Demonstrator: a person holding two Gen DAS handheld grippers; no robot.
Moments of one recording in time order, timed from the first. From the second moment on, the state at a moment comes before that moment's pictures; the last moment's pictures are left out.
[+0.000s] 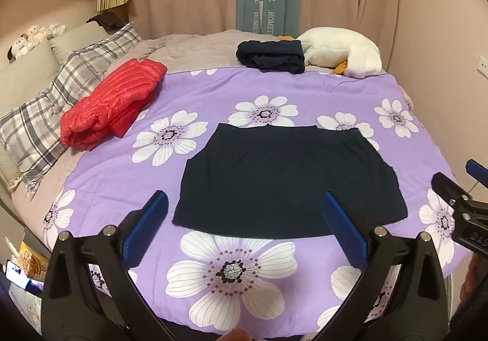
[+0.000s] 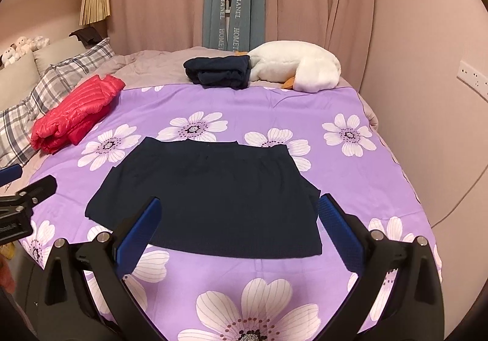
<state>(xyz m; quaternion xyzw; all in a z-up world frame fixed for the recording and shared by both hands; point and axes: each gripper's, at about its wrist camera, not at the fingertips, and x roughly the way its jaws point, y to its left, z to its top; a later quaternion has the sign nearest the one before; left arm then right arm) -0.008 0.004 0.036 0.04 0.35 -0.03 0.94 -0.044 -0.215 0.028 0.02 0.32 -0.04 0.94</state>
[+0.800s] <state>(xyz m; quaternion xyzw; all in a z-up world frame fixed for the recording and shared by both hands) 0.012 0.009 -0.015 0.03 0.43 -0.01 0.90 -0.021 -0.196 -0.026 0.03 0.42 -0.01 0.91</state>
